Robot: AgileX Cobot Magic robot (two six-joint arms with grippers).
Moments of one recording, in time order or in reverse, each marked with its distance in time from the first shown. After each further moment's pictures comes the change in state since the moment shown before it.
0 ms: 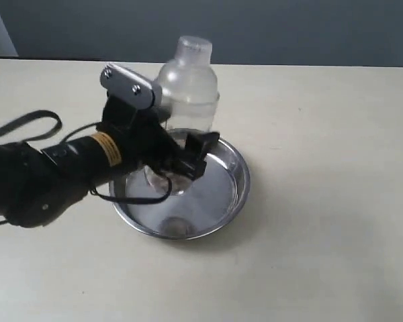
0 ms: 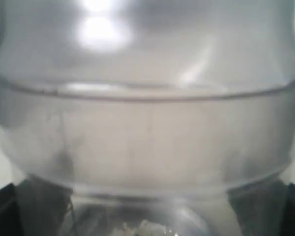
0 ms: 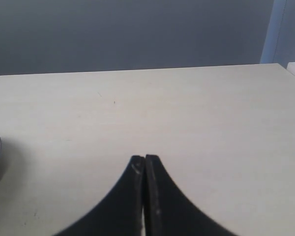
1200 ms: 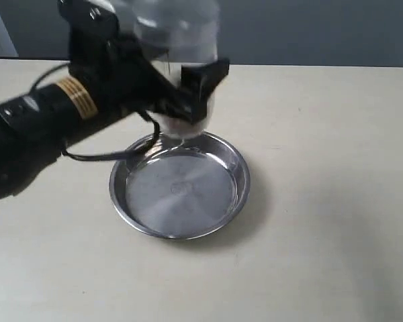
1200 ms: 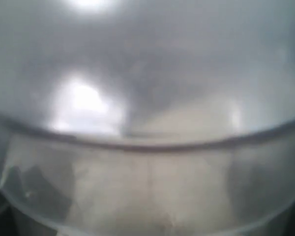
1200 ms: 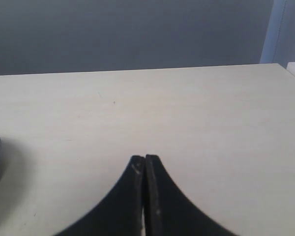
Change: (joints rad) left arm 0.002 -0.166 -0.048 0.044 -0.001 -0.042; right arm 0.000 0.000 0.000 0.000 0.000 0.000
